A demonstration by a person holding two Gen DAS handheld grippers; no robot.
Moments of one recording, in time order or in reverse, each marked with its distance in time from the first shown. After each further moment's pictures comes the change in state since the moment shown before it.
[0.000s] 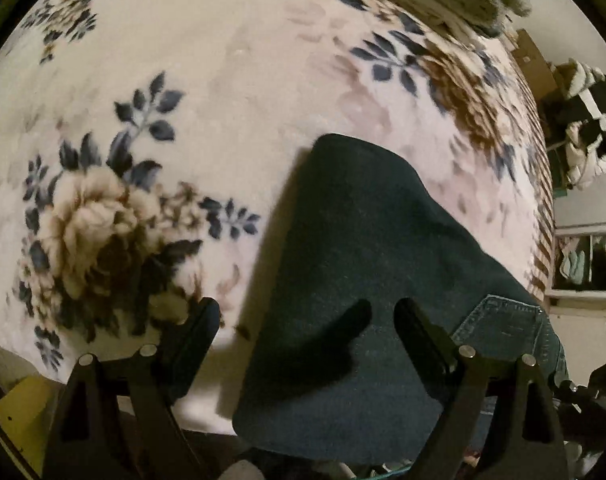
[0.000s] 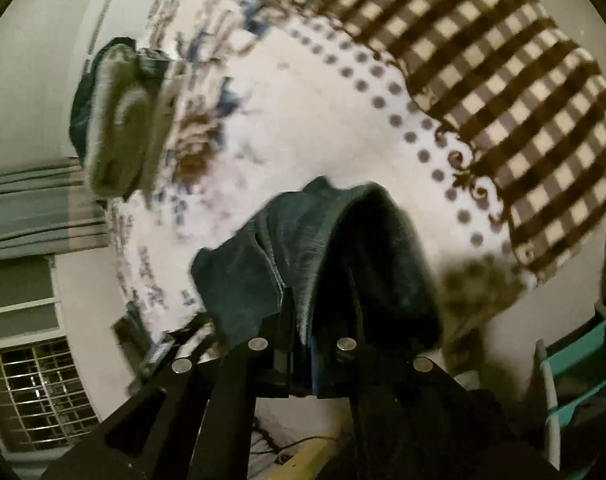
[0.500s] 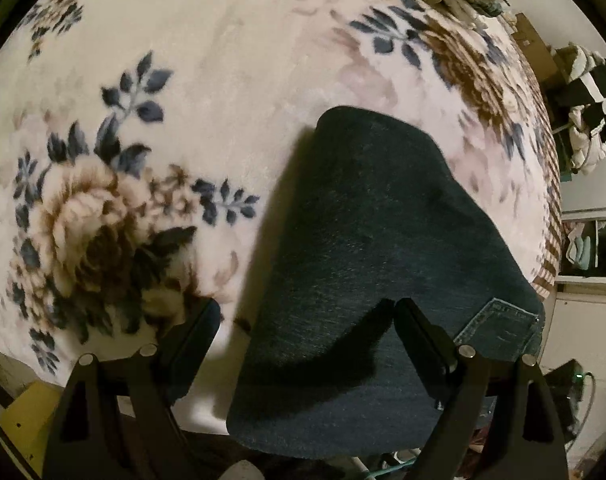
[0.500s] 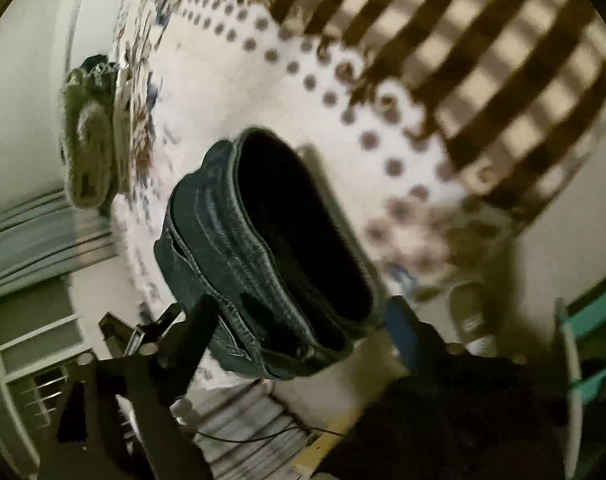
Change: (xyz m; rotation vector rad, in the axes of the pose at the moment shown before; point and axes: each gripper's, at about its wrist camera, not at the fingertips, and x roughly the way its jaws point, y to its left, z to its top) left arm 0.018 0.003 -0.006 0.014 0.034 0.020; right arm 0.041 -0.106 -0.016 0.150 0.114 0.093
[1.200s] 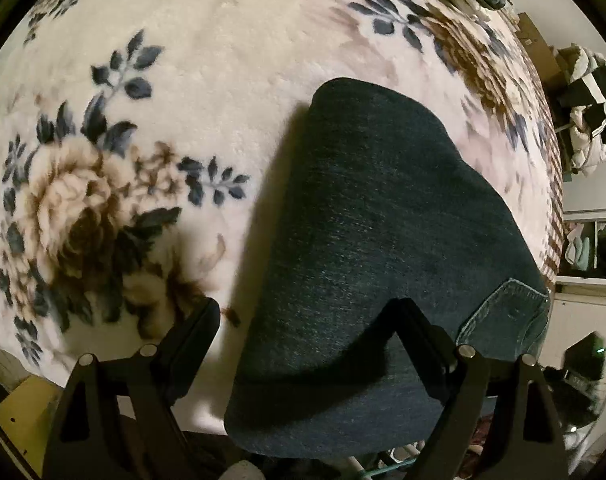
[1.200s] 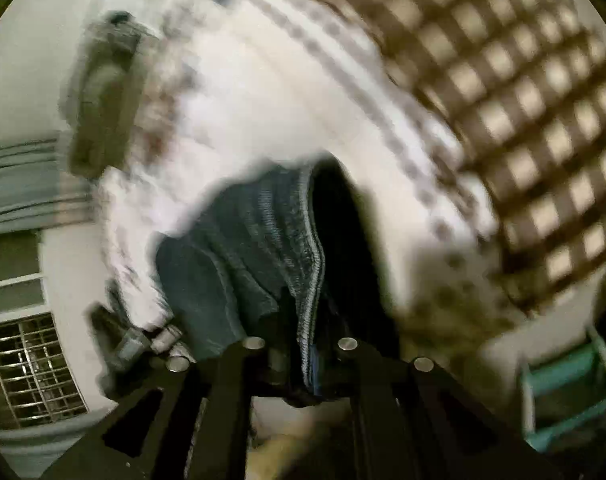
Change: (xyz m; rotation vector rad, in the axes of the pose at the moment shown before) left arm 0.009 -0.003 -0.007 -0.006 0.008 -0.008; right arm -0.006 0.048 0.026 -0.164 0.004 -0.149
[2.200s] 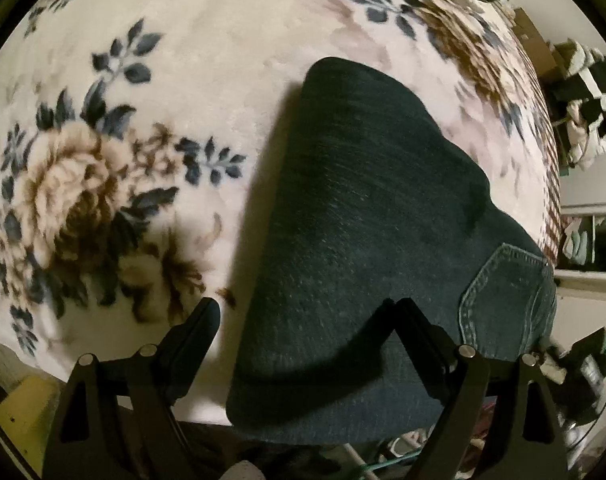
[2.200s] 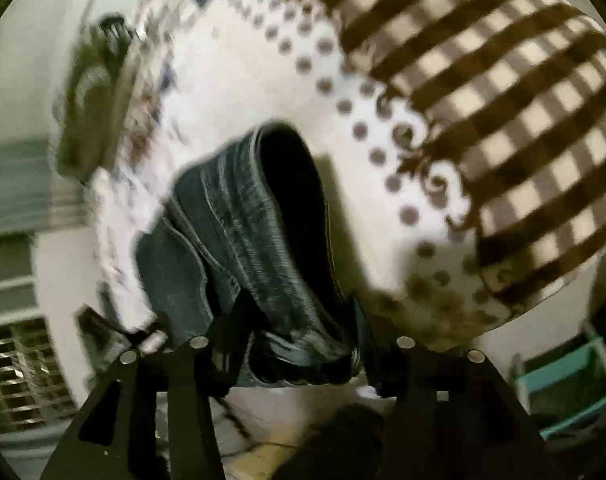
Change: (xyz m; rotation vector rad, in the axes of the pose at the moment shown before) left arm 0.000 -0.003 -0.012 0.021 0.008 -0.003; right arm -0.019 -0.010 -0.013 -0.021 -0.089 0.034
